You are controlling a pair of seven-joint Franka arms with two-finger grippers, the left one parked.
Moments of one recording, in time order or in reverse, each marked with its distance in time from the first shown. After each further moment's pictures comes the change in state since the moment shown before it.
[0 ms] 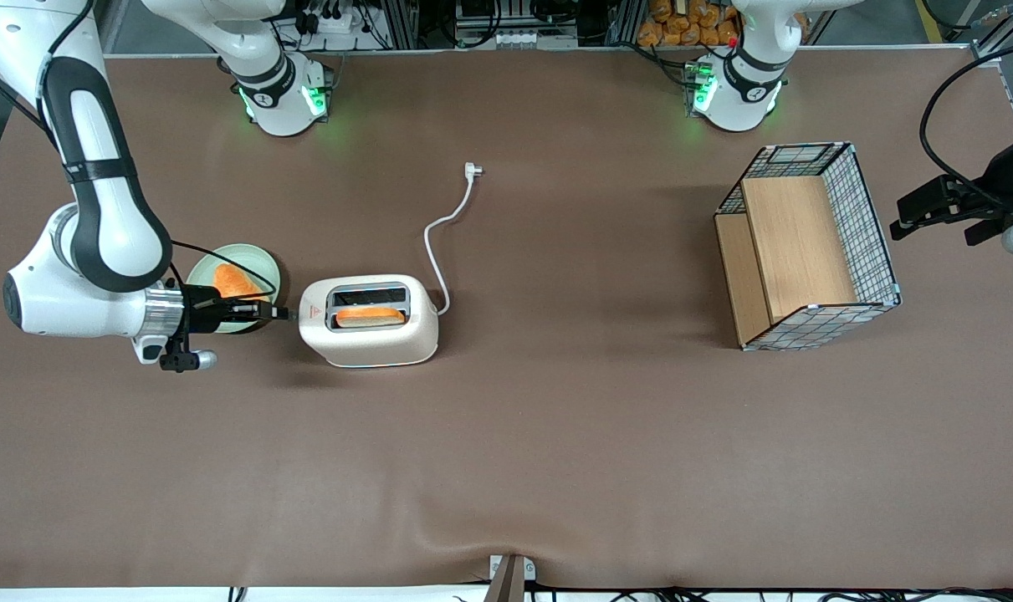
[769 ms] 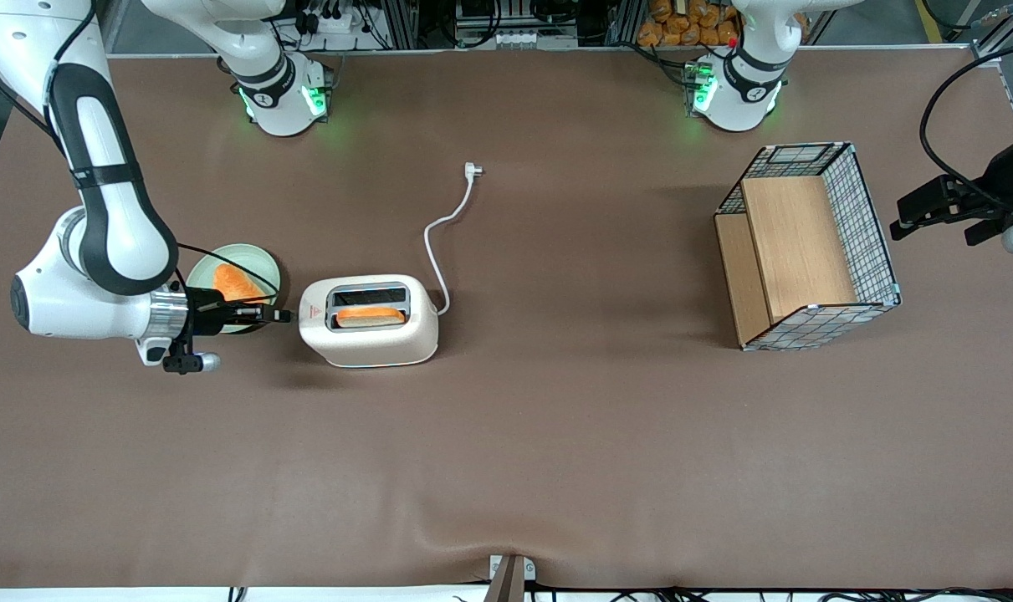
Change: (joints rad) arm 0.002 0.018 0.000 -0.005 0.000 0.027 -0.003
